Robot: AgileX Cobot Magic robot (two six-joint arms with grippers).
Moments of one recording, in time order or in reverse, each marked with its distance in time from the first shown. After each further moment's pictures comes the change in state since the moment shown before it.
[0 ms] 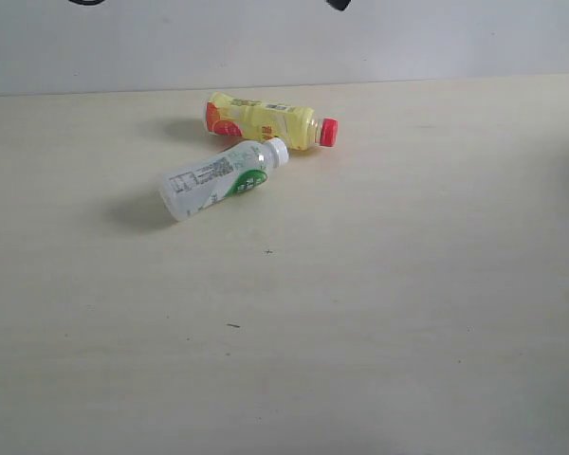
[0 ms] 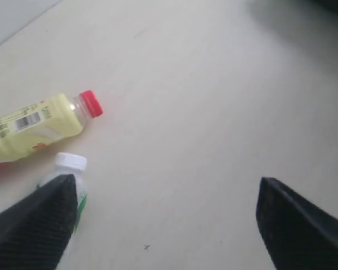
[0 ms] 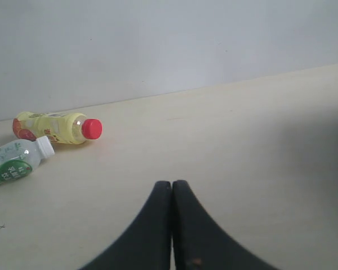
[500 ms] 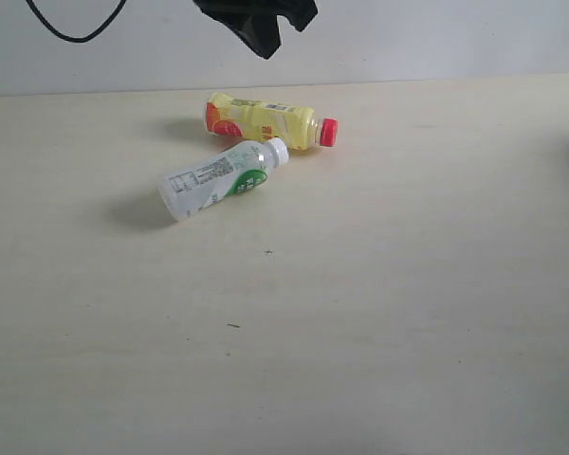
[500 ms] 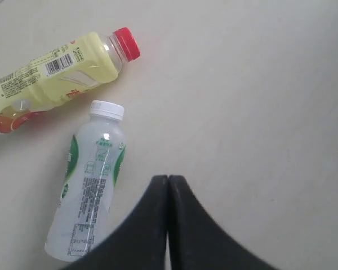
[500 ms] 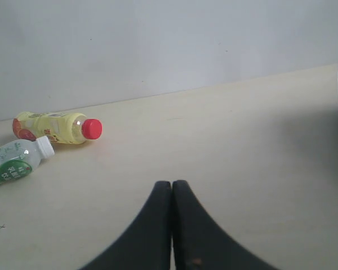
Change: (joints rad) left arm 0.000 0.000 0.120 0.122 0.000 0.030; right arm 0.000 0.000 0.000 0.000 0.000 0.000
